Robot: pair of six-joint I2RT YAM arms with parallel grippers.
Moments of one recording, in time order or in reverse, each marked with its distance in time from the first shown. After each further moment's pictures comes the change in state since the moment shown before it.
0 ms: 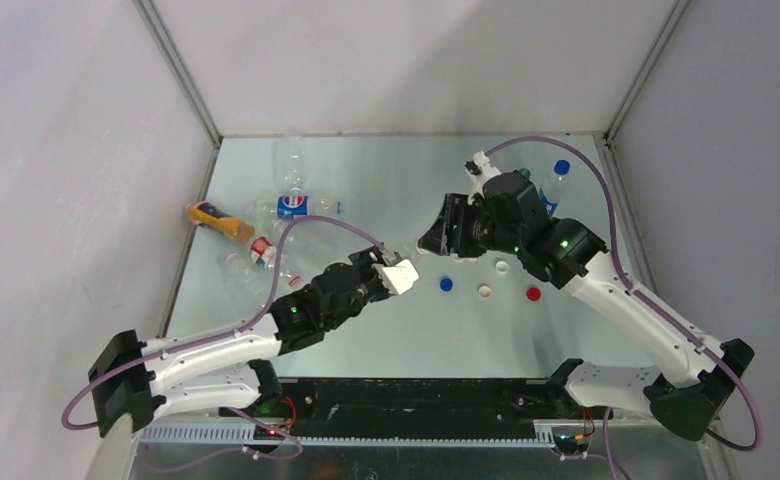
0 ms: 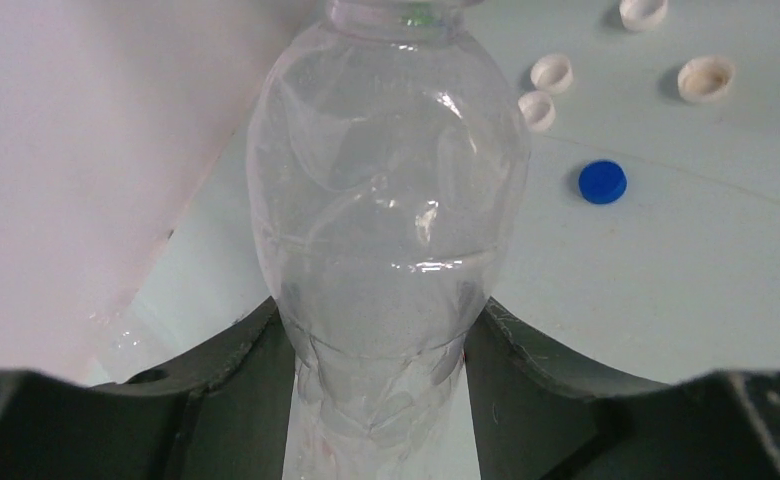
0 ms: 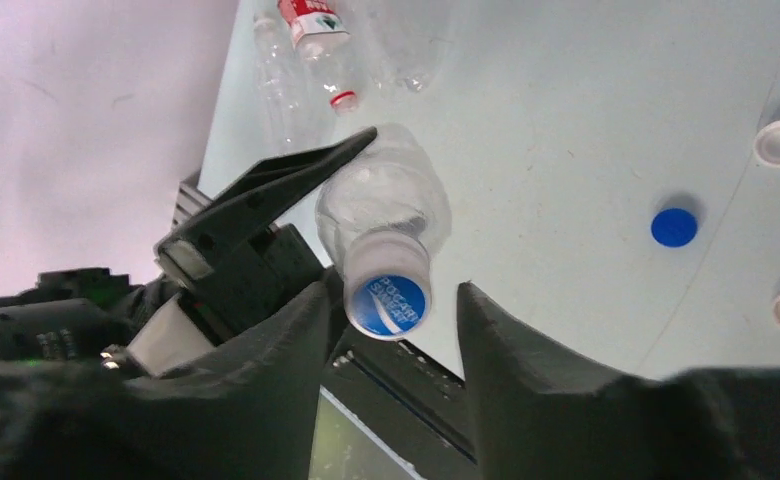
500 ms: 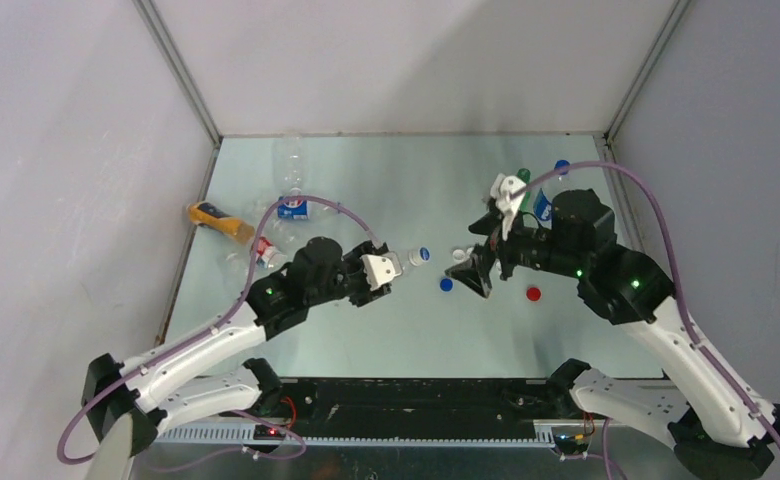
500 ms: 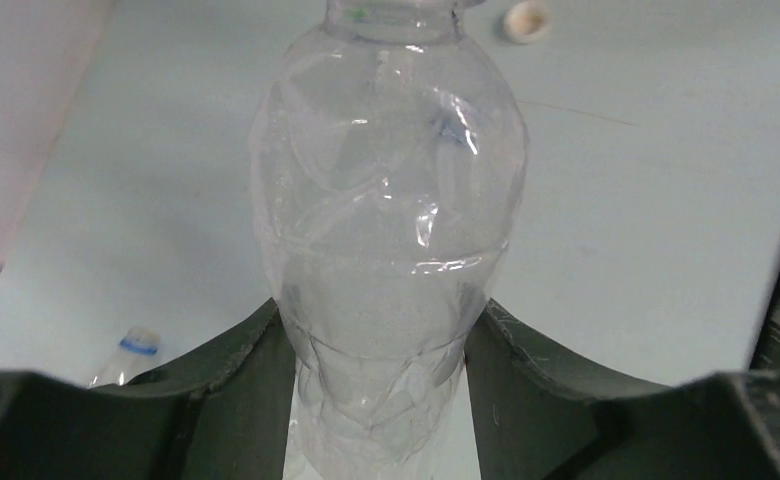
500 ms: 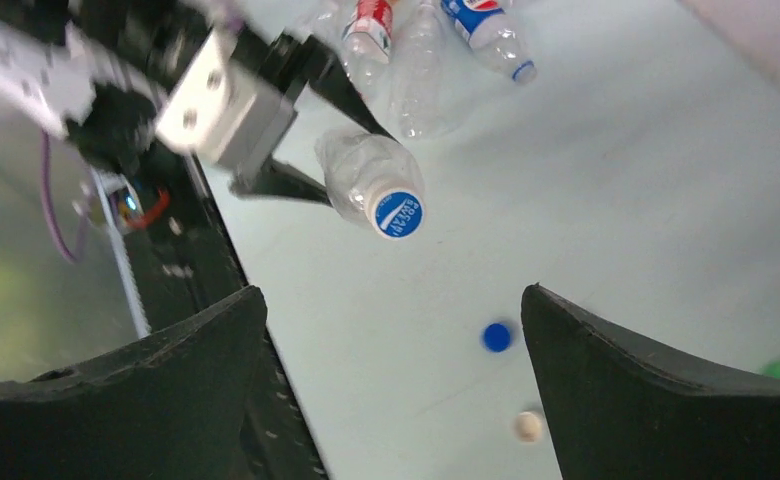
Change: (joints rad) left arm 0.183 -0.061 0.094 -0.325 0.384 -0.048; right arm -0.063 -0.246 -0.044 0.018 -0.230 -0.663
